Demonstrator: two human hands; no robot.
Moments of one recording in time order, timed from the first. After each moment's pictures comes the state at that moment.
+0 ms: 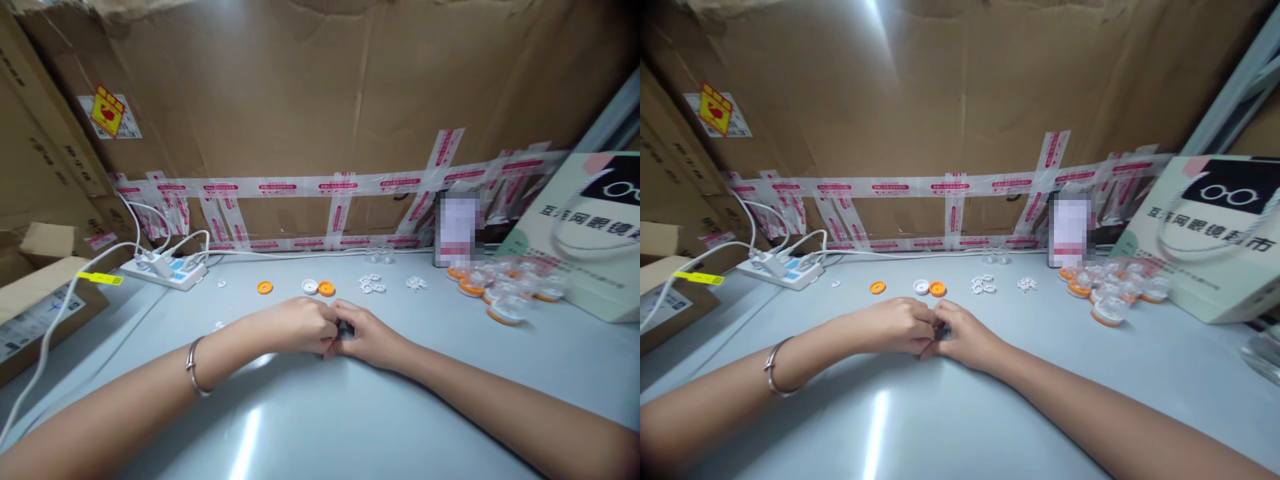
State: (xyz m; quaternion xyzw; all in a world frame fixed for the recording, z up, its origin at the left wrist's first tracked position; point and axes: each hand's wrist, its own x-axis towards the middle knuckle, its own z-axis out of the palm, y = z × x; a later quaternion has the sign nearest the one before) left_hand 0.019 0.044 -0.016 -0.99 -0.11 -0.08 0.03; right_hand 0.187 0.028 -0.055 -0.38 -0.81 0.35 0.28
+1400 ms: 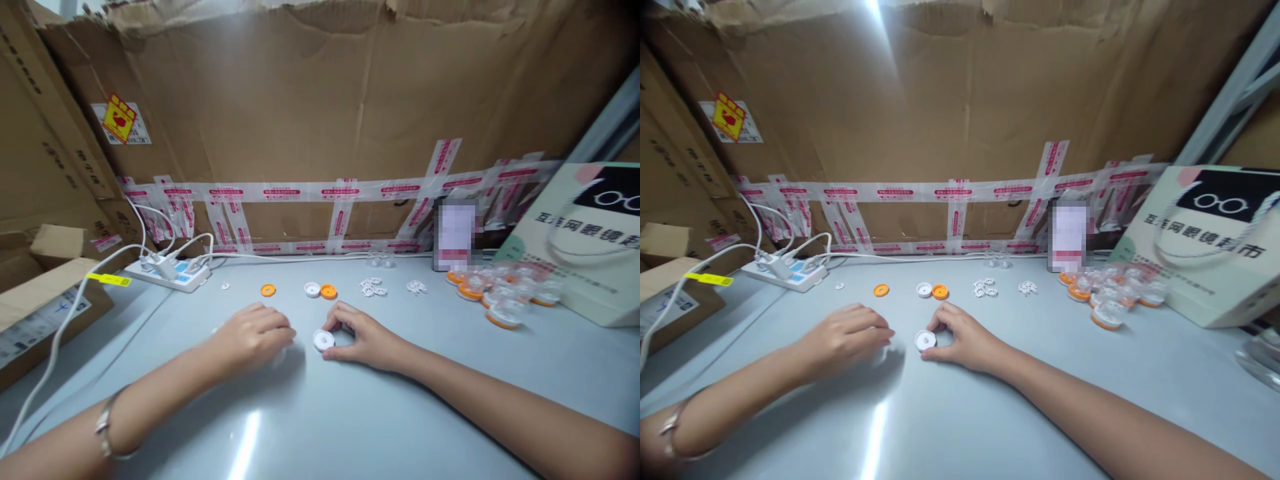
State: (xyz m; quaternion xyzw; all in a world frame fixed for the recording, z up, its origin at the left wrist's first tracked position) left_hand -0.057 0.009 -0.010 -0.94 -0.20 -0.20 0.17; right_hand 0.188 0.025 -0.052 -0.37 -0.82 0.34 0.25
